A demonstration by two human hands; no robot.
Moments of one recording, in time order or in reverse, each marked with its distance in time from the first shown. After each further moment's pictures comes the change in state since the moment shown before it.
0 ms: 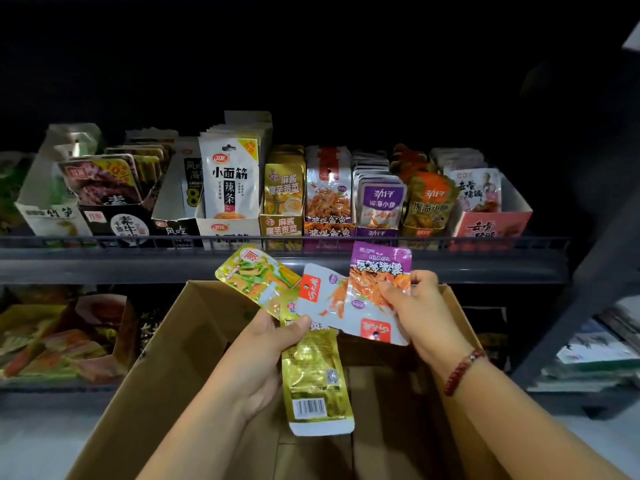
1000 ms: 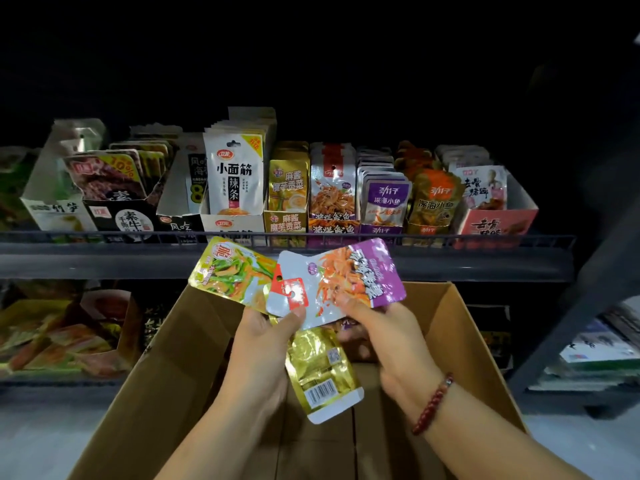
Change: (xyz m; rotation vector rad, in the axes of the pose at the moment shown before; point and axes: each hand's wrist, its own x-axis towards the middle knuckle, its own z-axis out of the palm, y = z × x) left_hand 0.001 -0.010 0.008 -0.070 0.212 0.256; right_hand -0.050 0.002 0.040 0.279 -0.125 0.076
